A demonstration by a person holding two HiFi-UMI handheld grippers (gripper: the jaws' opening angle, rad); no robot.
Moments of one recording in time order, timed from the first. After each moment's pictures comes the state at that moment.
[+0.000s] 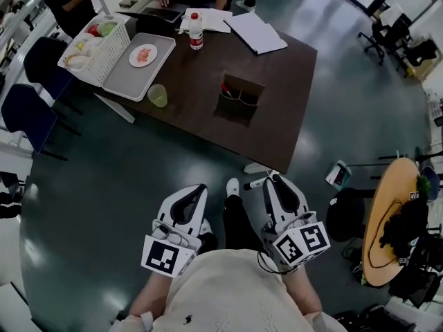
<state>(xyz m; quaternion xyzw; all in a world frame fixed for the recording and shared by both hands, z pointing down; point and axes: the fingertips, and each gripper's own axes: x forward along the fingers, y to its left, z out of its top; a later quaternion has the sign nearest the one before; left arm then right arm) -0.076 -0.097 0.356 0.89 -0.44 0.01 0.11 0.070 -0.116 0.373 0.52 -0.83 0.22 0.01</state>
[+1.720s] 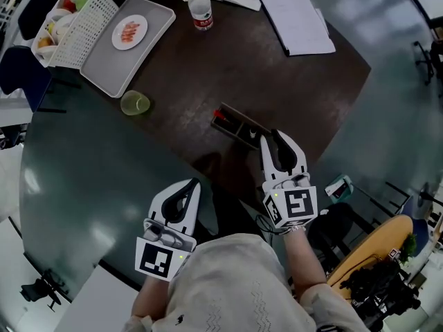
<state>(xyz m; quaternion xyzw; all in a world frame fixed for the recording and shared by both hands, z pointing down) -0.022 -0.361 0.443 0.80 -0.56 0.06 0.21 0.099 -0.470 0.514 0.43 -0.87 0.17 0.14</state>
